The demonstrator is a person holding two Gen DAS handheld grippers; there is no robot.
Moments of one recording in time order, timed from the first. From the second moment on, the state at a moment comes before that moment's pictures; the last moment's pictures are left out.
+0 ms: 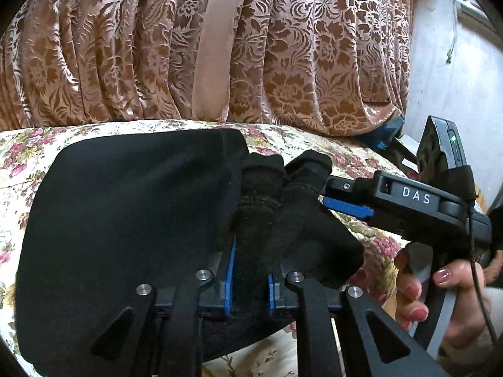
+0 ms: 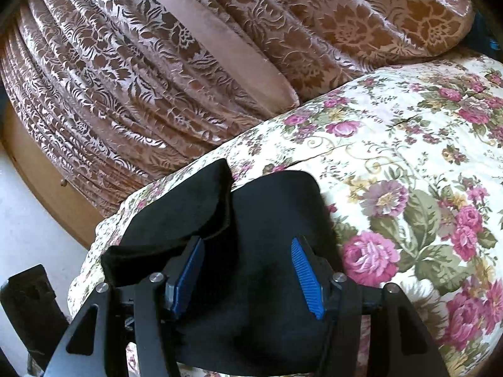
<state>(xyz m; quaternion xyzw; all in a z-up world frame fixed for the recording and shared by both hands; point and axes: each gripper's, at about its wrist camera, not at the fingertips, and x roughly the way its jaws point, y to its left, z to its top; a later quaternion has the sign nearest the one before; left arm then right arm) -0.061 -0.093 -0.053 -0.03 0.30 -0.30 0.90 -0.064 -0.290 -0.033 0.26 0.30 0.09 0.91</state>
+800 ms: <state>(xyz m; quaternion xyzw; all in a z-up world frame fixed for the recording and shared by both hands) -0.077 -0.060 -0.026 -0.09 0.28 -0.35 0.89 -0.056 -0.278 -0.043 0.31 0.34 0.14 0.88</state>
